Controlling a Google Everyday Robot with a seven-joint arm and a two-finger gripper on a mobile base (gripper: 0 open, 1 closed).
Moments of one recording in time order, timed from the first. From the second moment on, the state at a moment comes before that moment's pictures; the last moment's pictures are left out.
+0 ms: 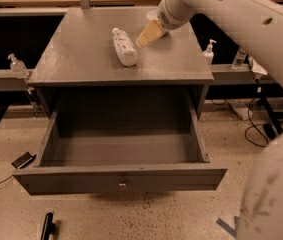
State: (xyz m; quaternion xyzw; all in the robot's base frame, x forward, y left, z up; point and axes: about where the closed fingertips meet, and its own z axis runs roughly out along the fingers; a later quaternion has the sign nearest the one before) arm 0.784 -0.088 0.947 -0.34 0.85 -0.05 0.41
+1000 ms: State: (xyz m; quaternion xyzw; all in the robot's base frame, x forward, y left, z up) arm 0.793 -0.074 0.944 -0.29 0.86 0.04 0.42
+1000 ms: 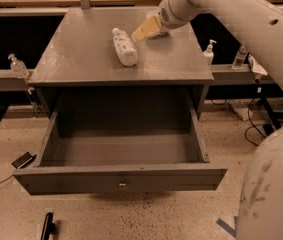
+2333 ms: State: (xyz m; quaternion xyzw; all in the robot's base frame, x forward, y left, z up) arm 0.811 0.024 0.879 -0.27 0.89 0.04 0.37
